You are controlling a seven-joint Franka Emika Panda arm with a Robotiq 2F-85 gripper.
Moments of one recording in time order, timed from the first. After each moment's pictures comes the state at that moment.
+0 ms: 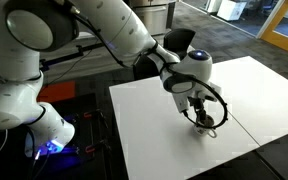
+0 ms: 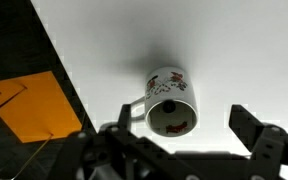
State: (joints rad) arm -0.15 0.51 -0.11 -1.85 0.01 2.62 -0.04
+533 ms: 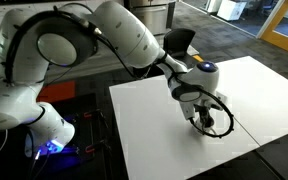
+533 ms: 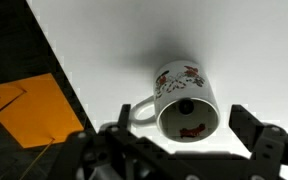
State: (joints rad) arm -0.20 0.66 -0.09 -1.69 0.02 2.61 -0.04
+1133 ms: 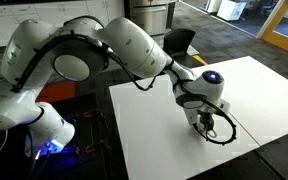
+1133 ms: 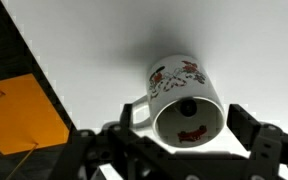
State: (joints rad) arm -0.28 0.77 -0.01 -1.58 0.08 2.61 -0.12
